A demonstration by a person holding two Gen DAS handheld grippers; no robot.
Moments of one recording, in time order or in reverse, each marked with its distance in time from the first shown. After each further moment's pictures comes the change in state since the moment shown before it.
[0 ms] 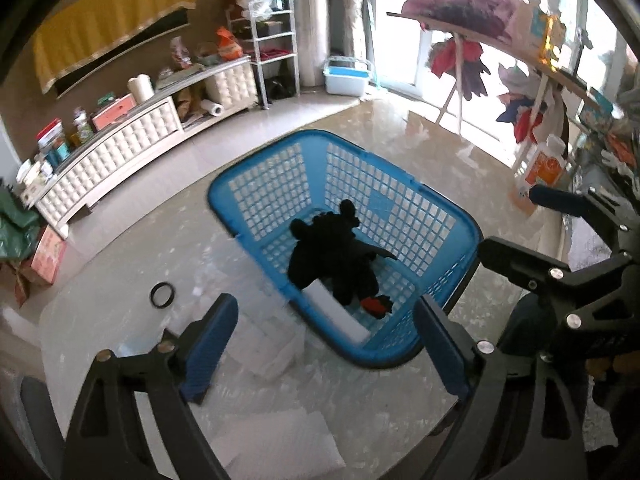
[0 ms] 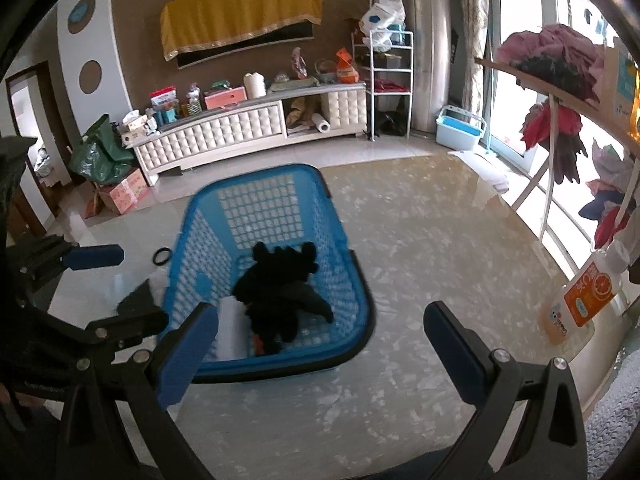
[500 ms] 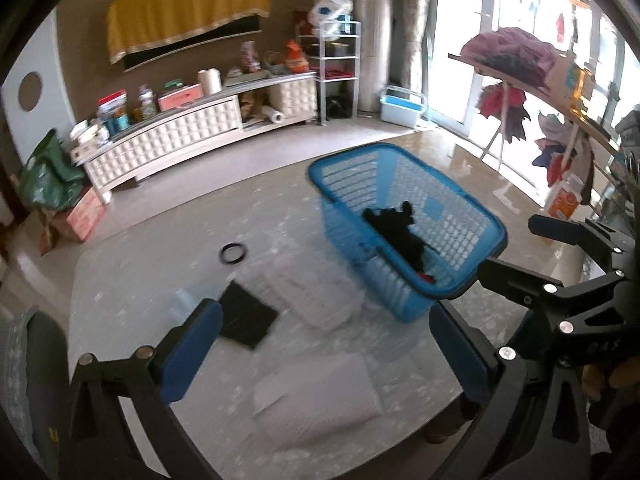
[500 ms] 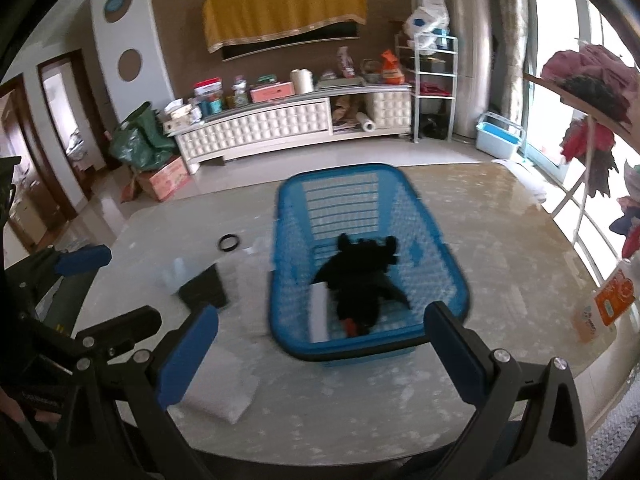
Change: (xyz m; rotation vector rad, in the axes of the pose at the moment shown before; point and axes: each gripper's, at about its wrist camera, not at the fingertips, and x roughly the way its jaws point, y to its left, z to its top) left arm -0.075 0.048 -0.071 -0.172 -0.088 0.131; right arm -0.011 0.067 -0.008 -0.065 0.016 0.125
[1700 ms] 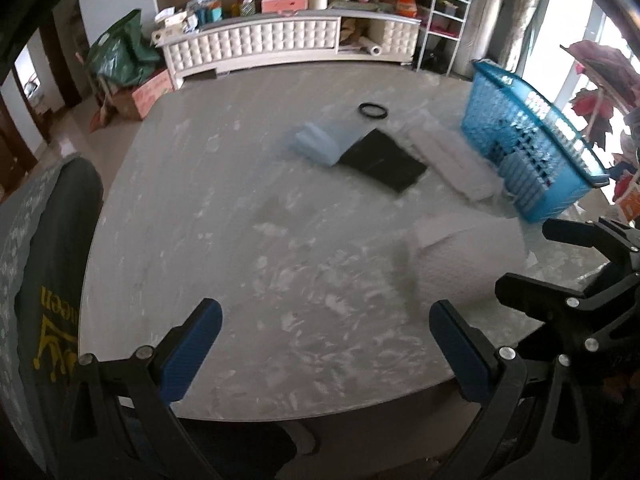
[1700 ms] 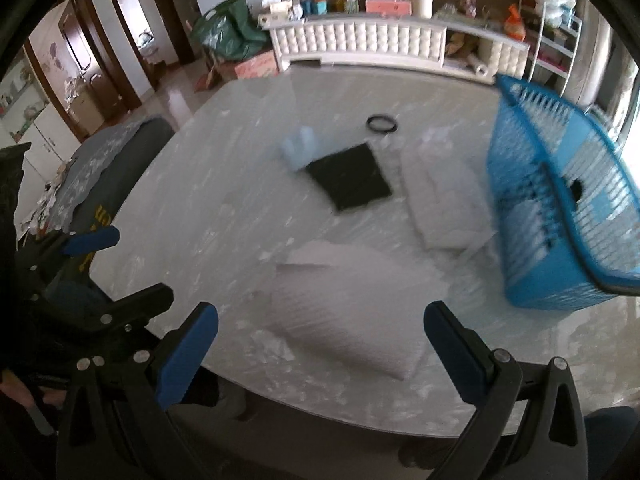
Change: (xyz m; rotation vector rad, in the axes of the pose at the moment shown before) left arm 0.009 0.125 -0.154 -0.286 0.219 0.151; right arm 0.092 0.145 -0.067 -0.229 0.321 0.216
